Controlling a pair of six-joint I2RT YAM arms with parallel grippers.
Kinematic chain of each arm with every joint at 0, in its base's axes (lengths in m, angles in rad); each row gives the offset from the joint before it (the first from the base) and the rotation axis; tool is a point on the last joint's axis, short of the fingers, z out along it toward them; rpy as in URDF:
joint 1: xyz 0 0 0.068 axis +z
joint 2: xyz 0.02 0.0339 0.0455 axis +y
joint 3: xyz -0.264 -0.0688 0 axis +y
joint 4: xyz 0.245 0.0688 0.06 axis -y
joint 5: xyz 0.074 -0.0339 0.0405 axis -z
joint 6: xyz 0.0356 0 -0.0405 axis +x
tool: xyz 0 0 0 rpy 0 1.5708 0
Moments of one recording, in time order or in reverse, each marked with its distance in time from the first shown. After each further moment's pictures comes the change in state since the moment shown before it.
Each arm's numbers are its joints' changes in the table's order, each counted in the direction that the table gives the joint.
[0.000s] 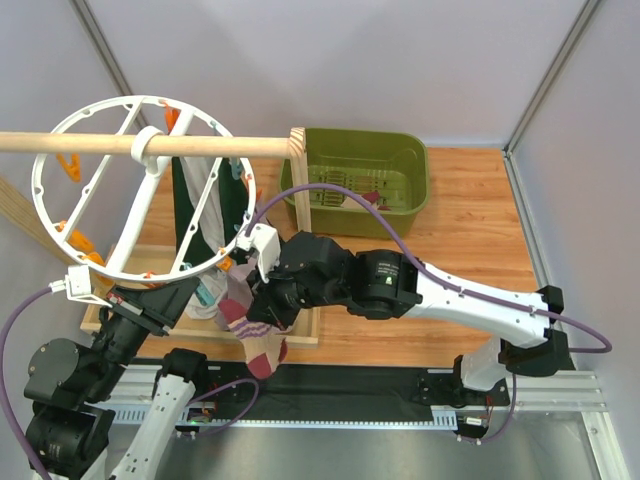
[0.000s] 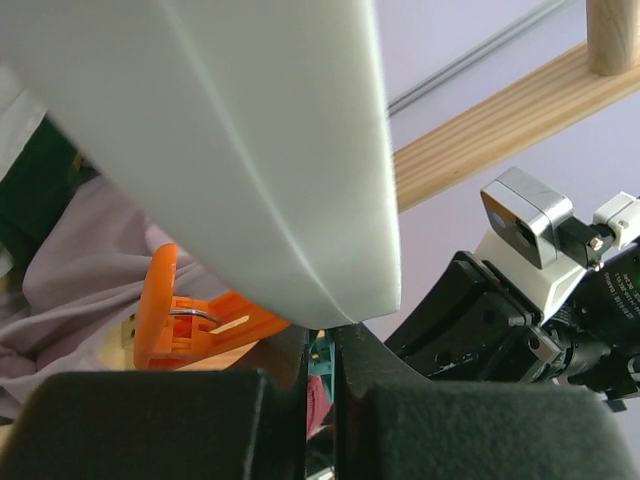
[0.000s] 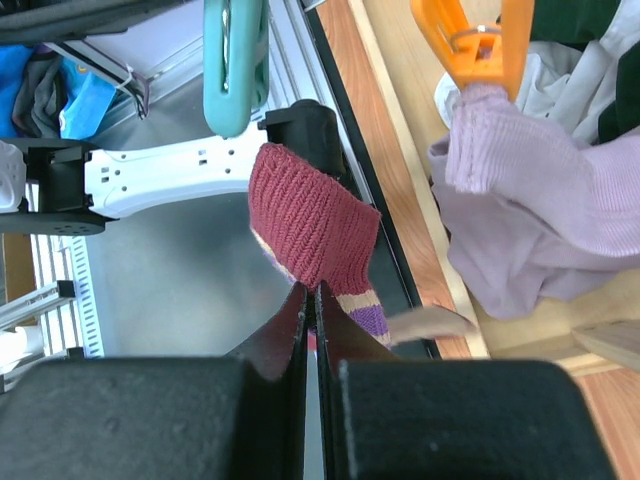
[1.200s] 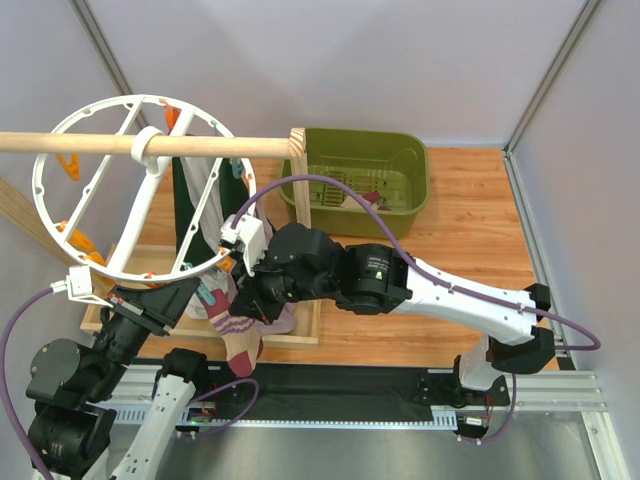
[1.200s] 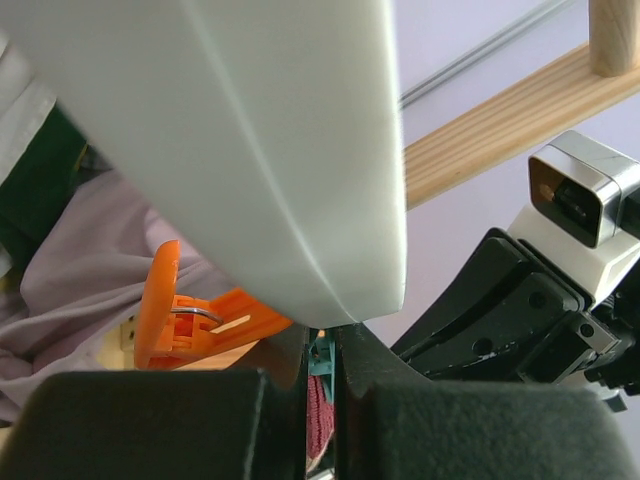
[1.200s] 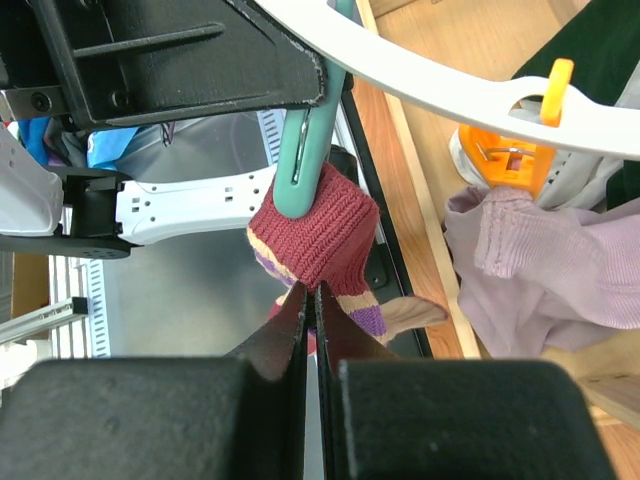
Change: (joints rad) left arm 0.000 -0.010 0.018 0.013 0.000 -0.005; right arm 0.000 0.077 -0.127 0.018 -0.022 -0.024
